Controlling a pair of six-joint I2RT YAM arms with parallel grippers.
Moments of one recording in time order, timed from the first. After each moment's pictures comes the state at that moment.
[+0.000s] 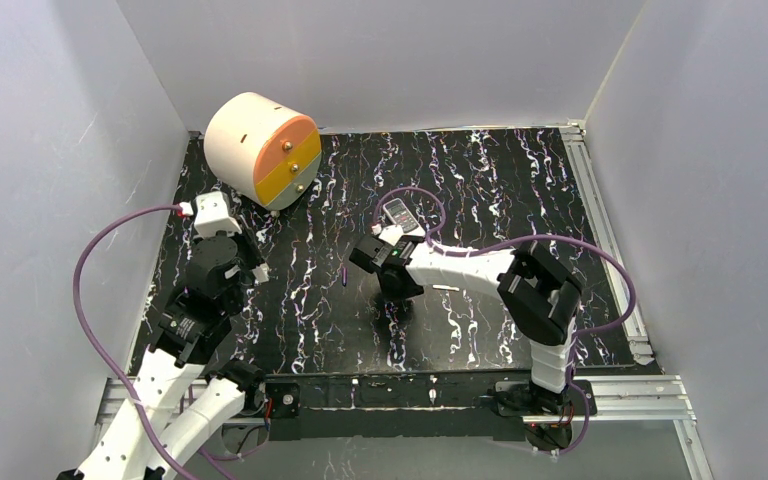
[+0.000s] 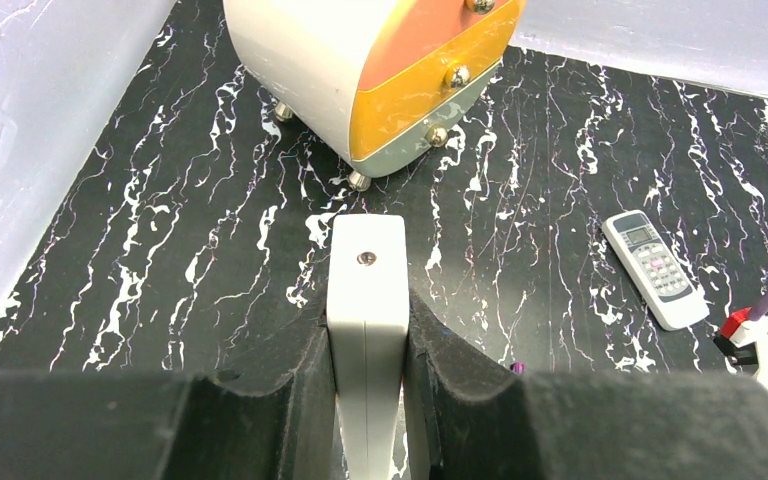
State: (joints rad) left arm -0.46 0.61 0.85 -0.53 -0.59 -0.27; right arm 1.07 1.89 1.33 -0.79 0.38 0.72
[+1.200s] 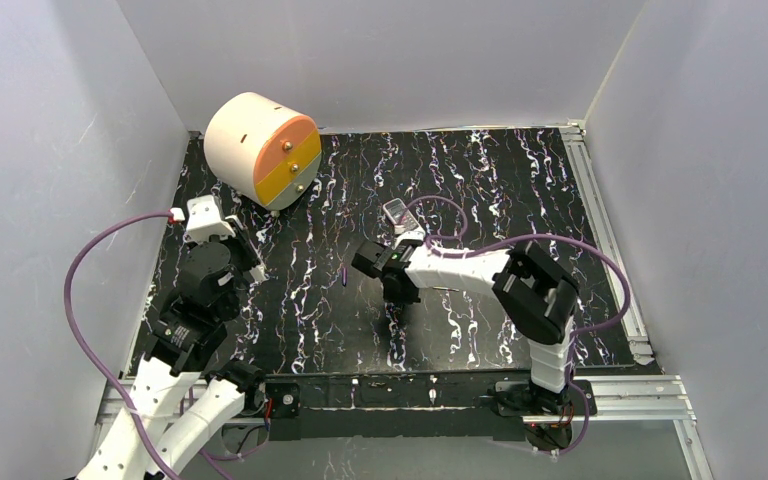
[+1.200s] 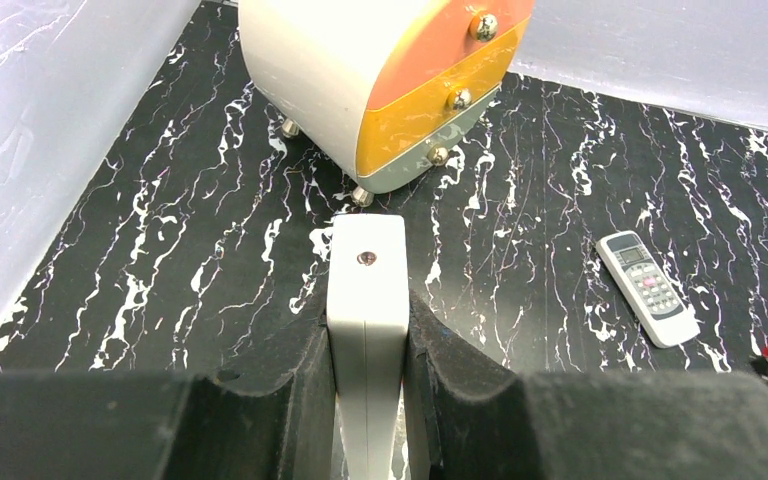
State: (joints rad) left arm -0.46 0.56 0.84 -0.53 -0.61 -0.27; right arm 1.06 1.92 1.31 -0.81 0.39 1.06
